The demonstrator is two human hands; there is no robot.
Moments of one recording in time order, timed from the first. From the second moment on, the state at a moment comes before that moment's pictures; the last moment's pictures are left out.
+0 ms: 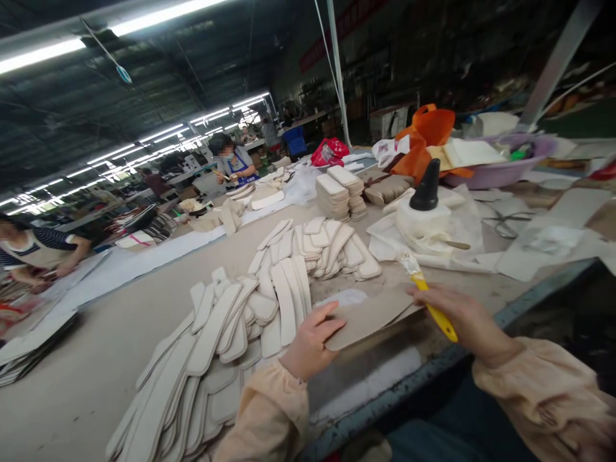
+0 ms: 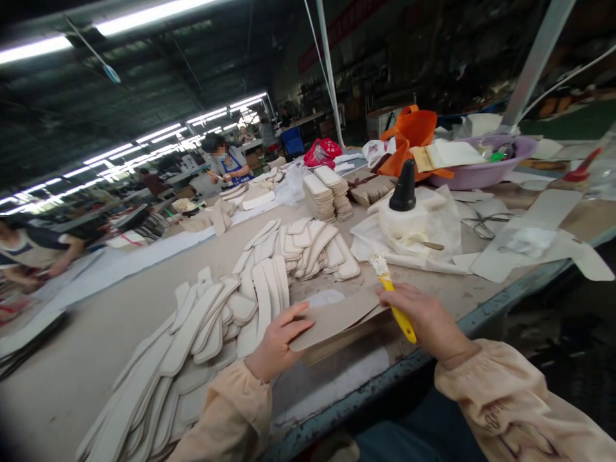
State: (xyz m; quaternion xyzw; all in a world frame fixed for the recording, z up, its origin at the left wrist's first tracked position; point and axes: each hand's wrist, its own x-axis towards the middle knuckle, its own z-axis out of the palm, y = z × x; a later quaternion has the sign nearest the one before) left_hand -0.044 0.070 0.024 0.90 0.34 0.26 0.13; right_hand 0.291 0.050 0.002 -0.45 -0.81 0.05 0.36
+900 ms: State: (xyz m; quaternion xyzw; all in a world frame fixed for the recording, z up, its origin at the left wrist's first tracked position) left_hand -0.018 0.083 0.030 0.88 0.42 0.03 0.22; right_hand 0.291 0.050 -0.005 -0.46 -0.81 0.06 0.35
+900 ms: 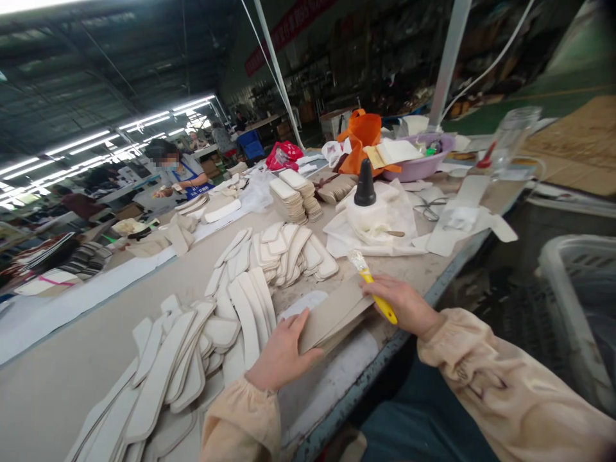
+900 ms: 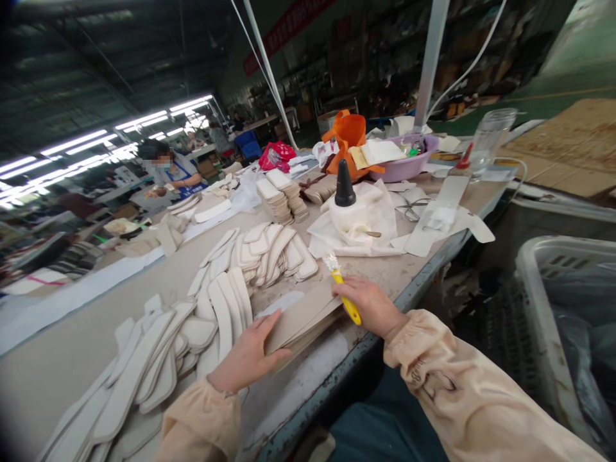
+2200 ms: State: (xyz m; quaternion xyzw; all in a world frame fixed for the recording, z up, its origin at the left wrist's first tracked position) left_hand -0.015 0.122 0.037 0.86 0.42 0.15 0.27; right_hand 0.296 0.071 -0.002 -0.44 -0.80 0.08 0.40
